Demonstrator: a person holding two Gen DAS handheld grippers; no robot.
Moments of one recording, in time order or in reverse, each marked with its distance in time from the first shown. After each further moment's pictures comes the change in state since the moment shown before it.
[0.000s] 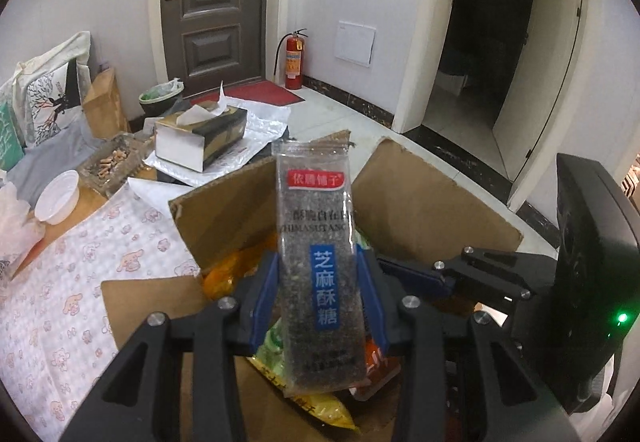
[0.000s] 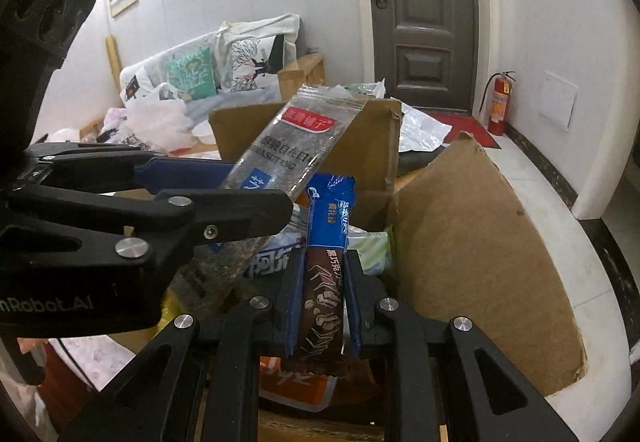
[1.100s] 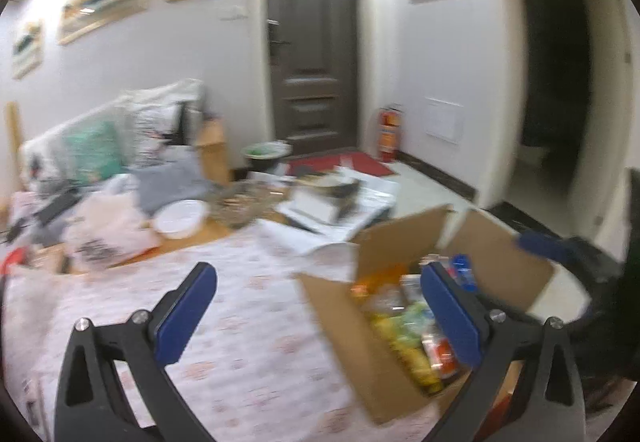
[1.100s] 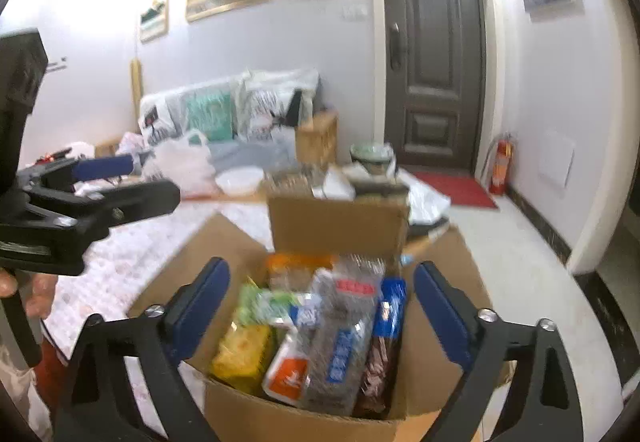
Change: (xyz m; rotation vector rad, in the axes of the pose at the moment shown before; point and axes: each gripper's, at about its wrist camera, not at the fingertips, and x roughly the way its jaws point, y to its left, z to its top) left arm -0.122 0.038 -0.041 -0.128 -0.300 0.385; right arm -0.057 0.033 0.015 -0.102 -0.244 0.008
